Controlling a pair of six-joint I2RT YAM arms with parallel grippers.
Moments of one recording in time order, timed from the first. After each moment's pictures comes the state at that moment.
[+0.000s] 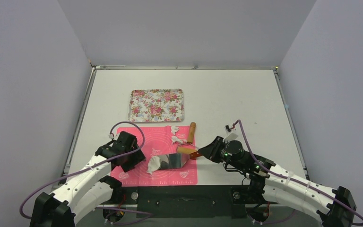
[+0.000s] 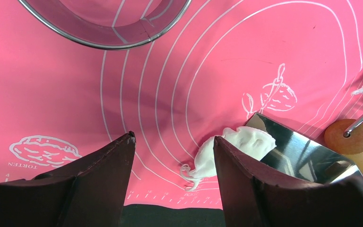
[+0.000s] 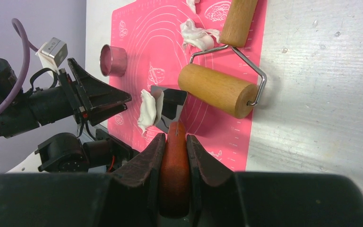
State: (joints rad) left arm -0.46 0.87 0.44 -0.77 -0.08 -1.04; right arm 0.94 0.69 0.38 -0.18 0.13 1.09
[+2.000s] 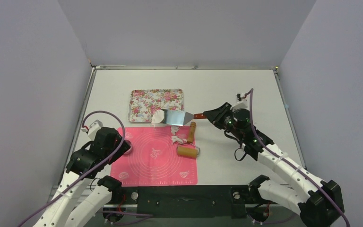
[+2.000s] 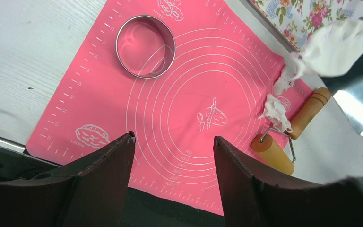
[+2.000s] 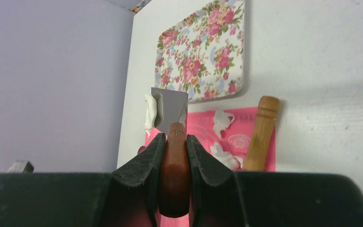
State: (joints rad) left arm -0.44 0.62 0.81 -1.13 -0.35 -1.05; right arm 0.58 0.90 0.60 0.02 0.00 1.00
